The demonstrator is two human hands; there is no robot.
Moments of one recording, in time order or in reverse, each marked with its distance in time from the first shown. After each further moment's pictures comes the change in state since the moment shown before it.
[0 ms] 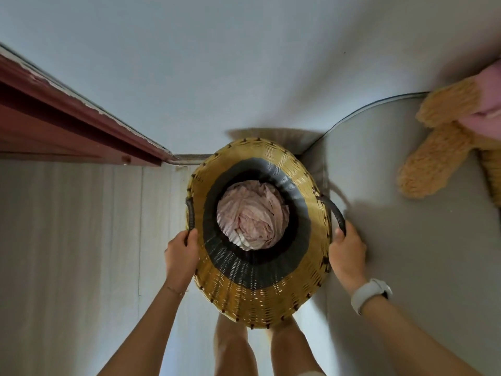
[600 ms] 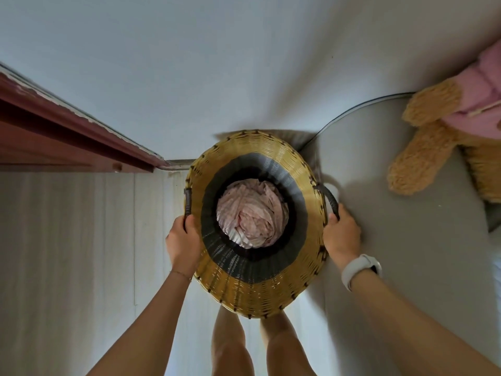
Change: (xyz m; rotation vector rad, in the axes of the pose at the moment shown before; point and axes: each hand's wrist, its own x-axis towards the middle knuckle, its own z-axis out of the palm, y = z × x) left_hand 0.021 0.021 0.014 -0.017 0.115 0.067; right_hand 0.012 -0.026 -0.004 -0.065 0.030 0.038
